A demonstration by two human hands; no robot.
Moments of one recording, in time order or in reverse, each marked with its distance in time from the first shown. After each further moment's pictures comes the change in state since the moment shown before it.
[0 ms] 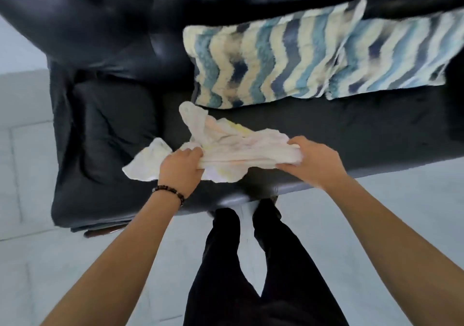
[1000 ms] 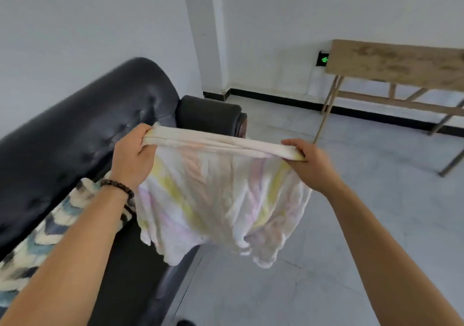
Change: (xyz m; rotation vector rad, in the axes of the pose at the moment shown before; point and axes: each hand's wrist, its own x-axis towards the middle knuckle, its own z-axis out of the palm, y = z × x) left_hand -0.196 0.662 -0.181 -0.429 0.257 0.967; right_hand -0.609 0.421 -0.085 0.768 1.072 0.498
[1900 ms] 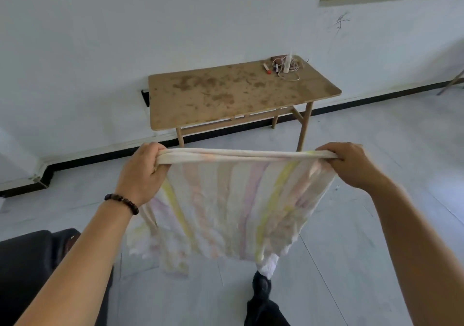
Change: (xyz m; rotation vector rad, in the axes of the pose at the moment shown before) left_hand 0.396 0.314 0.585 -0.153 -0.503 0.586; right_hand 0.203 0.363 -0.444 -0.426 0.421 0.622
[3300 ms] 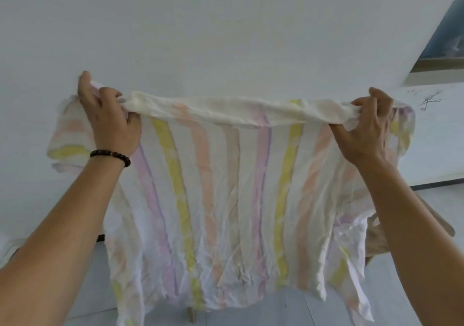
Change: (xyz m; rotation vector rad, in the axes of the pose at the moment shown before) left_hand 0.698 -0.232 0.031 0.079 0.707 0.002; right_hand 0.738 -0.147 -0.001 0.148 0.758 -0.266
